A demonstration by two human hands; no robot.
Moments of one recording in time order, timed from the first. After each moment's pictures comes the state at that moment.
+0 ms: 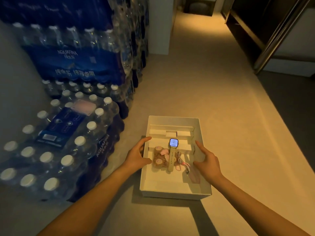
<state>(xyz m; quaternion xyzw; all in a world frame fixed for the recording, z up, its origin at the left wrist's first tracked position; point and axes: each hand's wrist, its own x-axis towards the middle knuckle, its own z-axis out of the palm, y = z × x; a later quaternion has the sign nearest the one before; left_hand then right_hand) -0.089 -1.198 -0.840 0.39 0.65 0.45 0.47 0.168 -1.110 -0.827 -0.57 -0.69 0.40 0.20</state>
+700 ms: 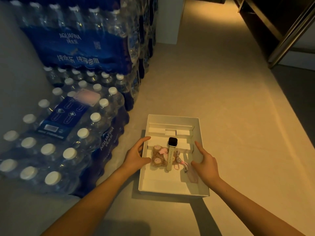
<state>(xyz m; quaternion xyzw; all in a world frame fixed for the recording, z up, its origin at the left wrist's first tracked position) -0.104 -1.214 -0.873 0.35 0.65 0.48 0.47 0.143 -1.115 -0.865 -0.57 -0.71 0.38 0.17</state>
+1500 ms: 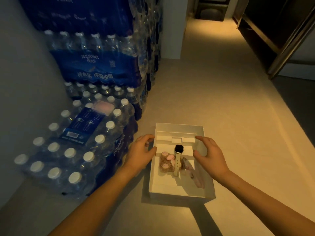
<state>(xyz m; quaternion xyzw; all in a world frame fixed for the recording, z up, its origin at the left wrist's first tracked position) -0.115 -1.225 -0.797 0.49 0.74 0.41 0.22 0.122 -1.116 -0.789 -0.46 -0.79 0.33 0.23</state>
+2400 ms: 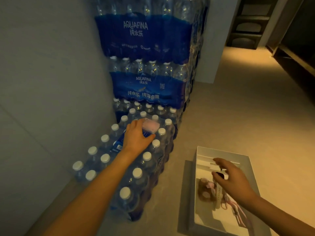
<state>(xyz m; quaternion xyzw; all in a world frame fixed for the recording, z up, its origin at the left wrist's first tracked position) -0.295 -1.242 -0.737 0.43 0.84 0.33 0.02 0.036 -1.137 -0.785 -0.43 -0.82 0.32 0.17</state>
